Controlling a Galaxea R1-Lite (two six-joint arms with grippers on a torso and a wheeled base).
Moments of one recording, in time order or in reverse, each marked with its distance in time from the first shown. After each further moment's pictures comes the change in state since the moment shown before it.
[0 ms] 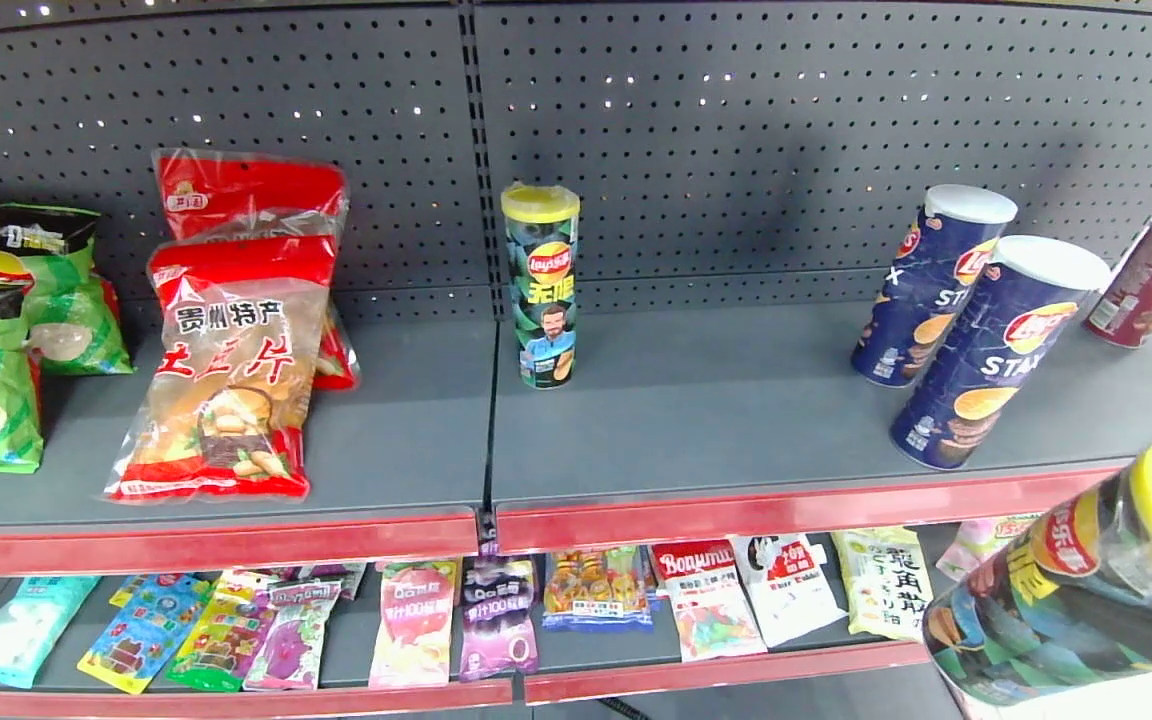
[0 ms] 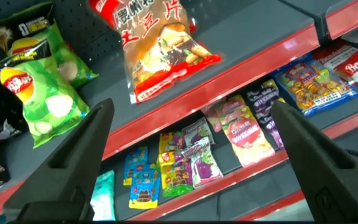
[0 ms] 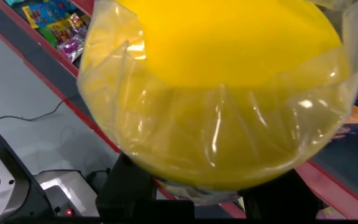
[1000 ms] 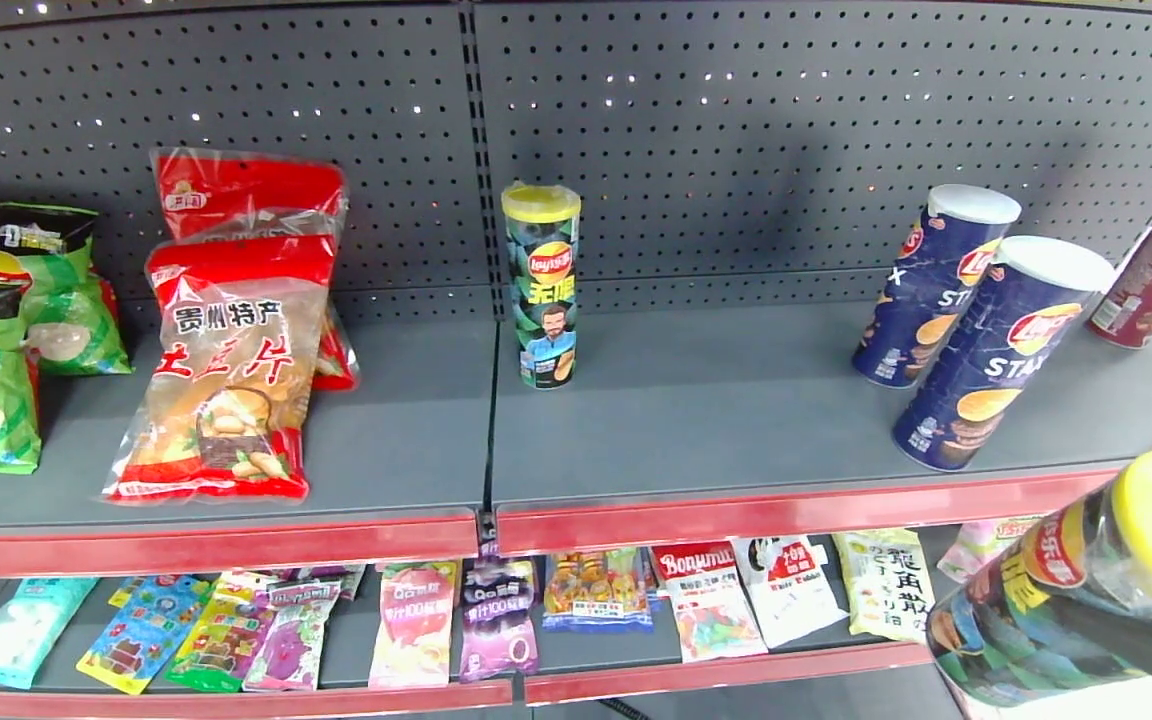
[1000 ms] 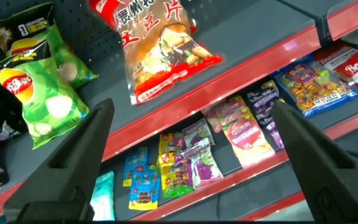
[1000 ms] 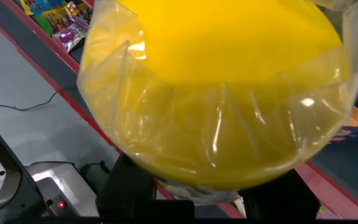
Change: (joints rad) left arm 0.001 -0.002 -0.001 -0.001 0.000 0.003; right arm 0.000 -0.003 0.014 0.004 -0.003 -0.043
